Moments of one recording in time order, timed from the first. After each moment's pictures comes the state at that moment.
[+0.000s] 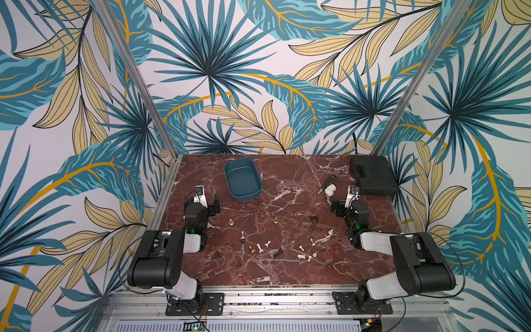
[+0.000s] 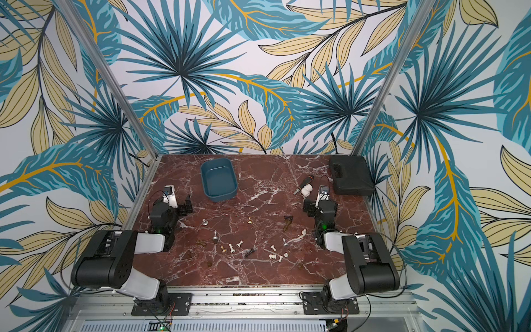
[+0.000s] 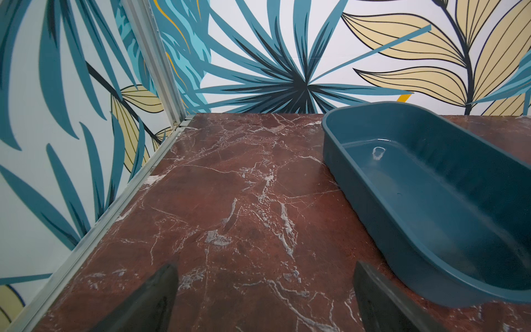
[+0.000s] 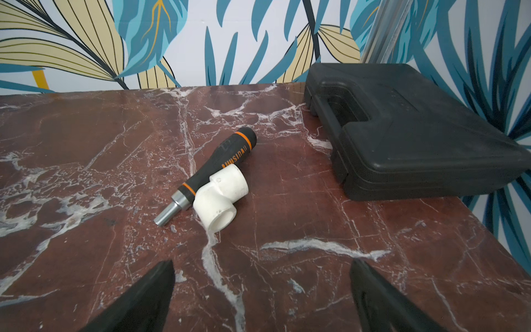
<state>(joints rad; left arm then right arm) 0.01 1.47 0.36 0.87 -0.14 -0.02 0.05 1.43 0.44 0.64 0.23 0.05</state>
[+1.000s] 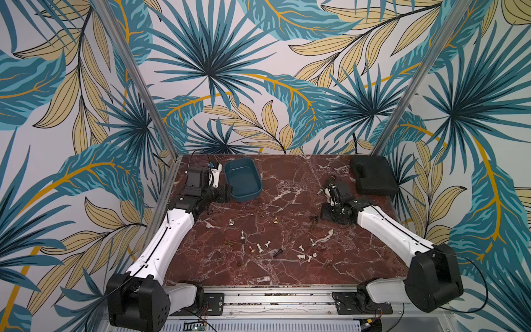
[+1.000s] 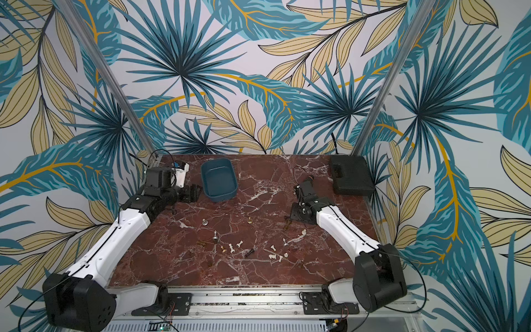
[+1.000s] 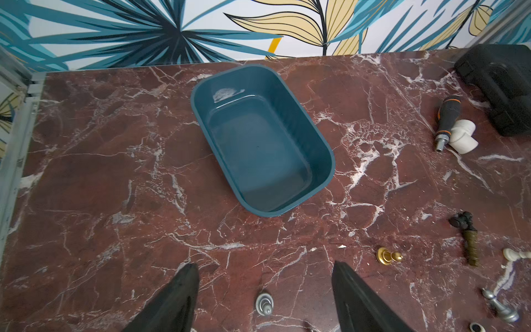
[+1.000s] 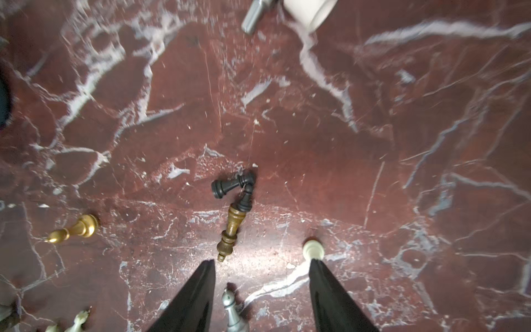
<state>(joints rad) -0.14 1.25 1.06 -0.49 0.17 -0.07 0.33 1.44 0.97 -0.71 0.09 0.55</state>
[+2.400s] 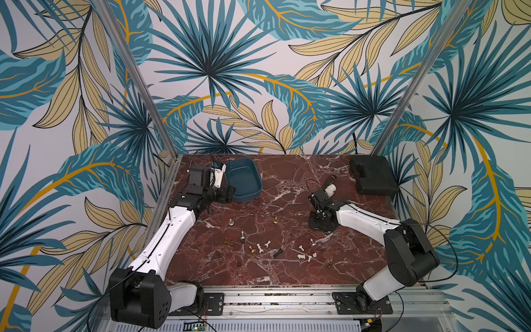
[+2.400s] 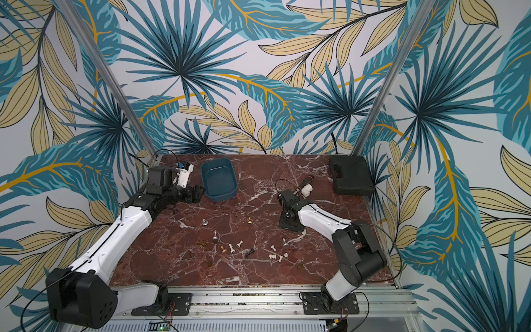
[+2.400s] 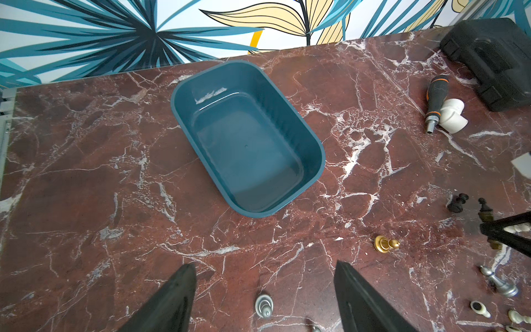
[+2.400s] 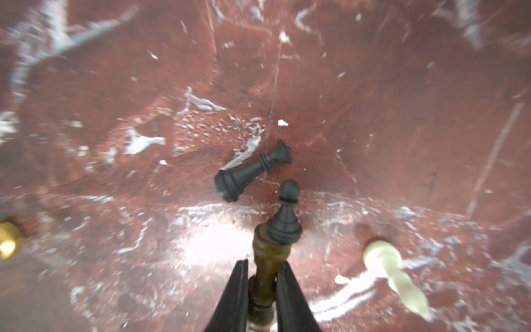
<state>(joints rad) -0.14 1.27 1.07 -0.49 0.21 -0.01 0.45 1.56 0.95 -0.66 0.14 0.69</state>
